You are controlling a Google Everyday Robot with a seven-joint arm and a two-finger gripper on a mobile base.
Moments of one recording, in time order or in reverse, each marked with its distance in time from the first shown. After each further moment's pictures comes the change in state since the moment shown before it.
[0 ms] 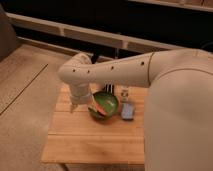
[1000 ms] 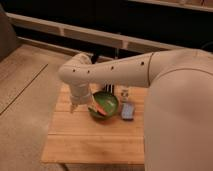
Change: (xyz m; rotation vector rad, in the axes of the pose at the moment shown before) arm 0.000 0.000 0.001 0.000 0.002 0.000
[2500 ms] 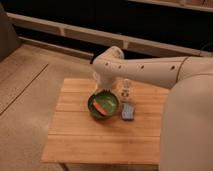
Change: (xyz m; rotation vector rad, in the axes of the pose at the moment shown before) arm -0.099 -0.136 0.003 -0.015 -0.208 0.178
